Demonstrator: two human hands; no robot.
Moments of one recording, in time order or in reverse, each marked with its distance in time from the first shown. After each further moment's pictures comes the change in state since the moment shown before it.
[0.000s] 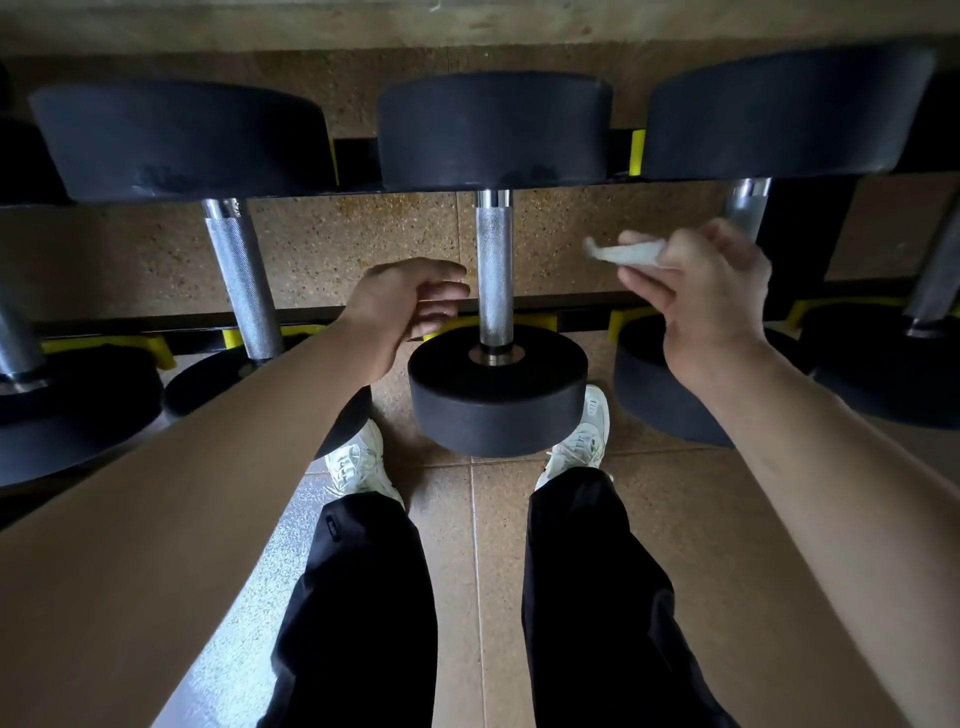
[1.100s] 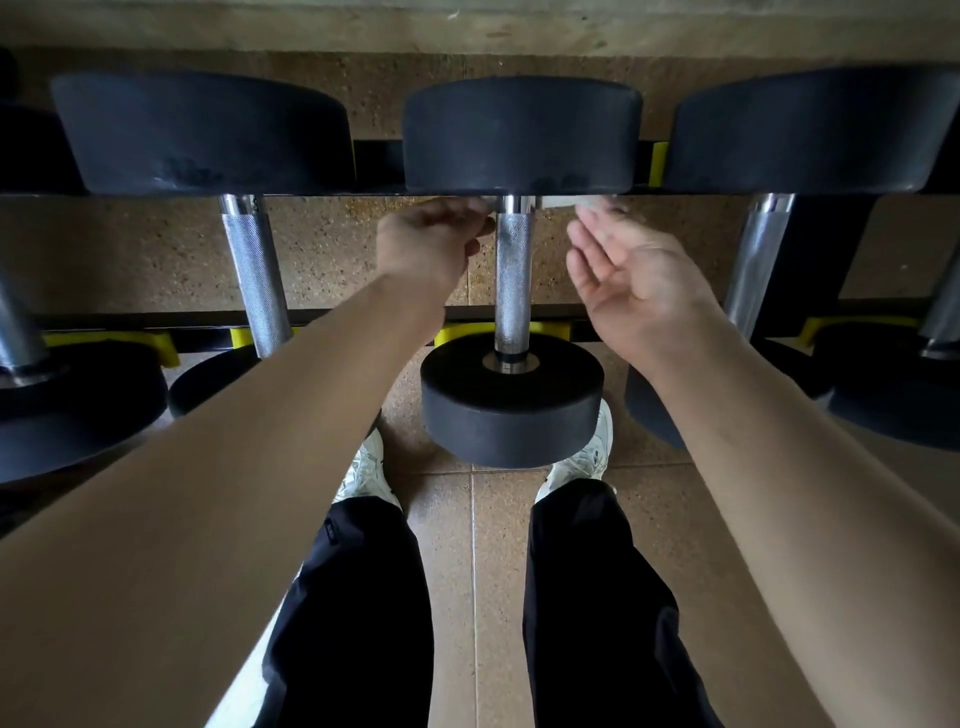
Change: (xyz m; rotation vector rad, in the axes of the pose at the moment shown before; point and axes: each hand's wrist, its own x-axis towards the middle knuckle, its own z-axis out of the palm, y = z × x) left_hand -0.010 0.045 0.031 -0.119 0.254 0.146; right_hand 0.013 0.012 0.054 0.259 -0.141 0.370
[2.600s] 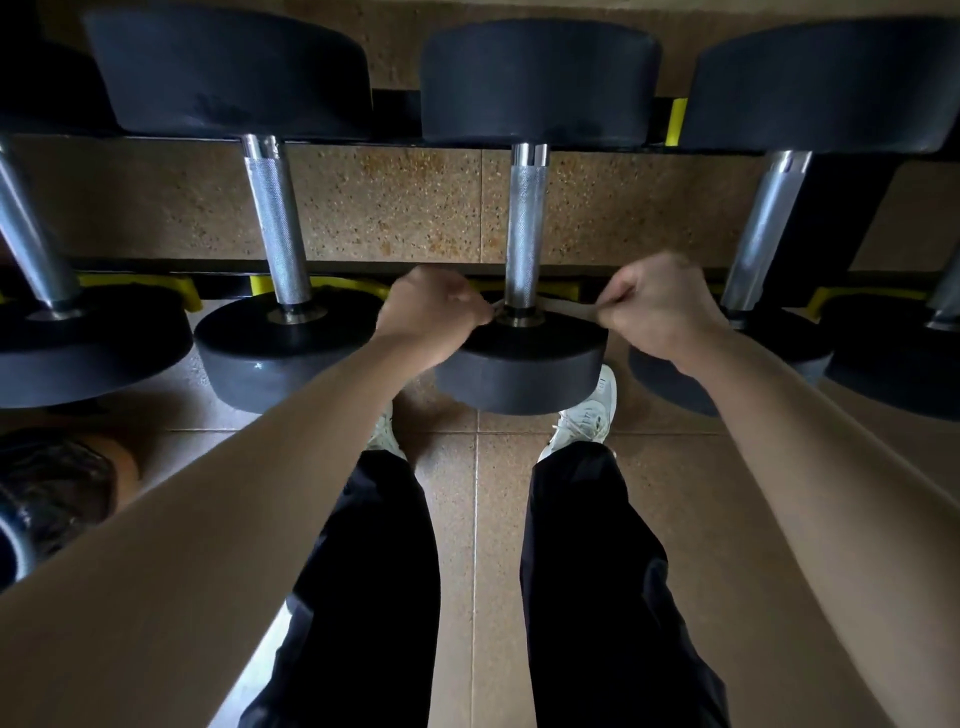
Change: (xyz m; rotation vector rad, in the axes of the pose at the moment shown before) left_hand -0.037 -0.060 -0.039 0.777 -0.195 0.094; right_hand -0.020 0.009 -0.052 -1.557 -0.060 -0.283
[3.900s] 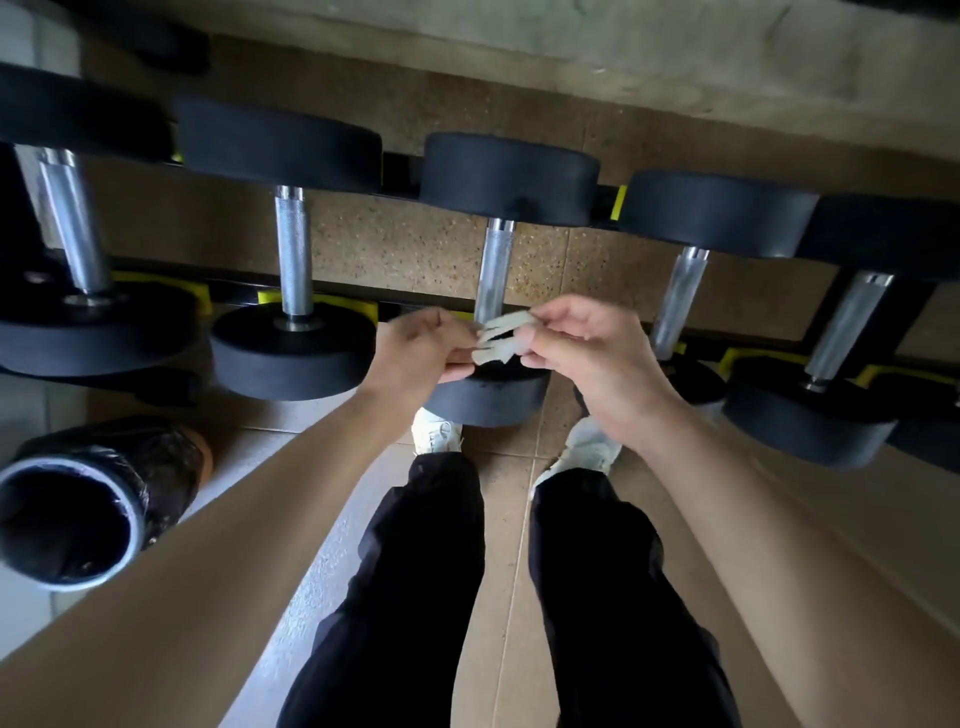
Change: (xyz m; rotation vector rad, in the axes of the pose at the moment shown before) left_hand -0.074 -0.095 -0.164 -0.845 0.032 -0.143; right_hand -0.085 -0.223 0.082 0.835 -0.161 -0.124
